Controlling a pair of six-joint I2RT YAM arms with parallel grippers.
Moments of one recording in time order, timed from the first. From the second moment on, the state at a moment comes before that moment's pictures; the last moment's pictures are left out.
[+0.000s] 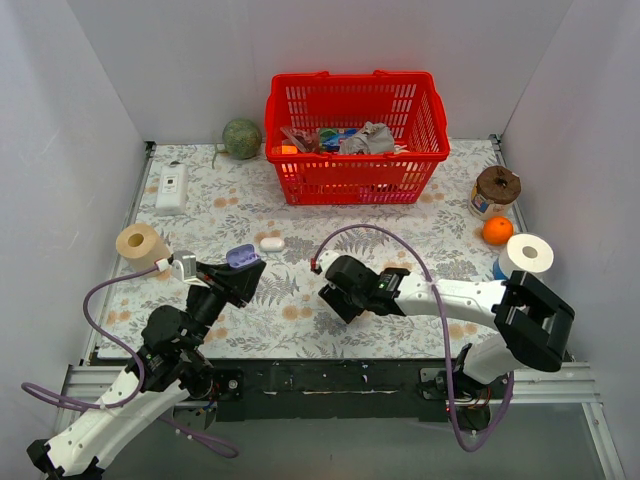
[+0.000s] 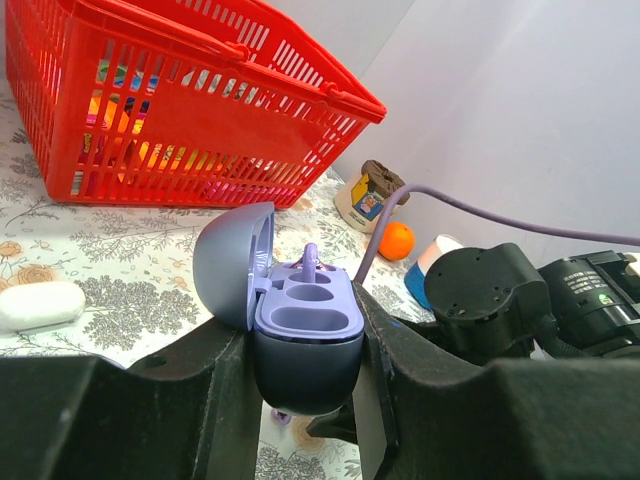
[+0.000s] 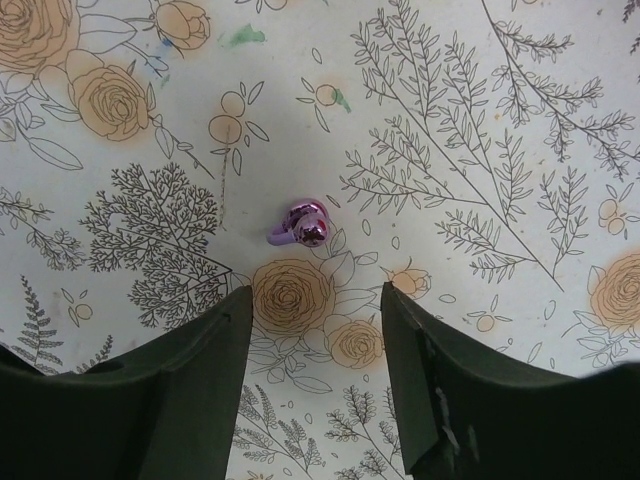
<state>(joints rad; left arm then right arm) -0.78 0.14 0.30 0.07 -0.23 -0.54 1.09 1.46 0.83 -0.37 0.19 0.13</state>
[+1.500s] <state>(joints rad) -0.78 0.17 0.30 0.07 -0.24 -0.54 1.09 1.63 0.94 -0.38 0.13 0.07</state>
